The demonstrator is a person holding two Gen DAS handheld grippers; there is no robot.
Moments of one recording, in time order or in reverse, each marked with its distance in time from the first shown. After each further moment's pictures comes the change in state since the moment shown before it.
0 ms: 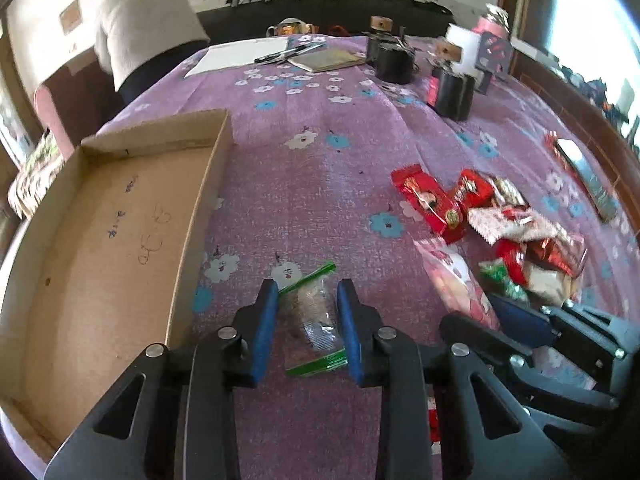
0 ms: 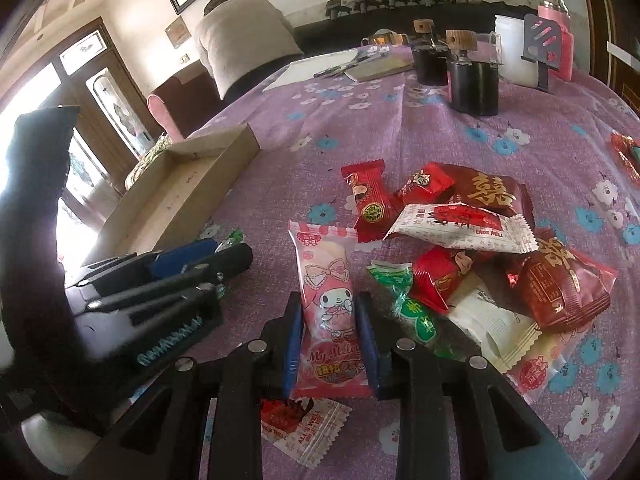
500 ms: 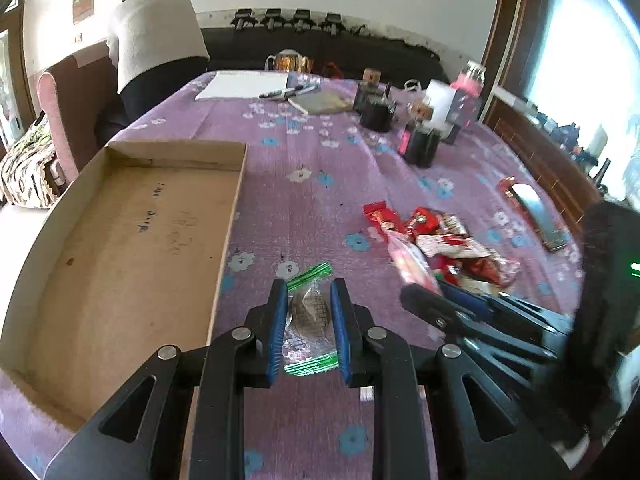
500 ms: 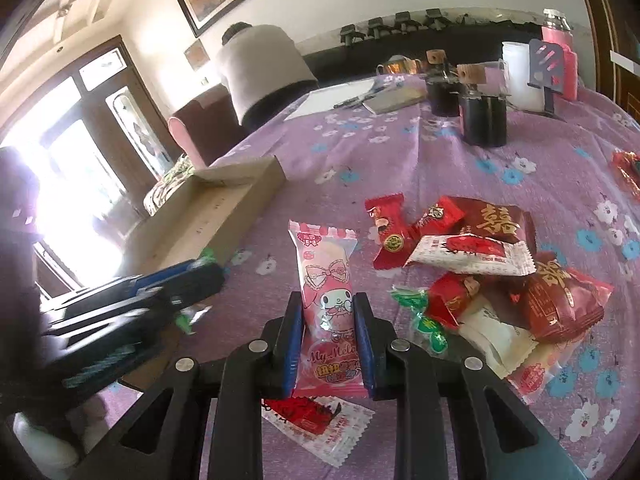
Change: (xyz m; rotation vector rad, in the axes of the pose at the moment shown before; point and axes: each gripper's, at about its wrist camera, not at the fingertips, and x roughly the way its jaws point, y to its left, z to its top) left arm -0.070 0.029 -0.013 -0.107 -0.116 -0.139; right arm -0.024 0.006 0.000 -0.004 -0.104 0.079
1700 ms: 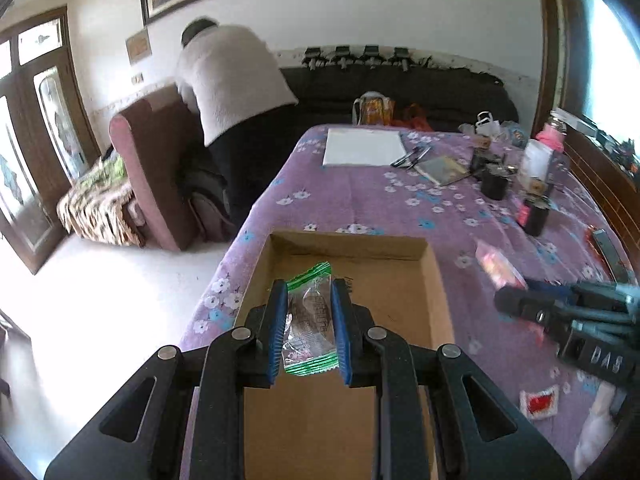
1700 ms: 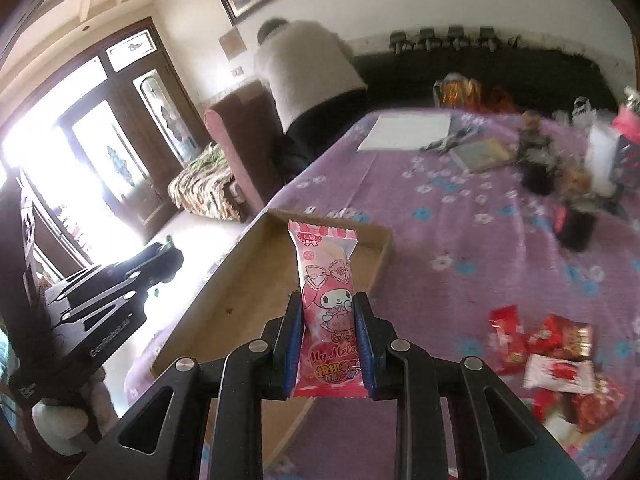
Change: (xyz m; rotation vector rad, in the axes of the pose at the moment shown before) left arm -0.032 0.132 0.082 0.022 -0.092 0.273; right arm 0.036 0.127 0.100 -0.070 0.074 0.077
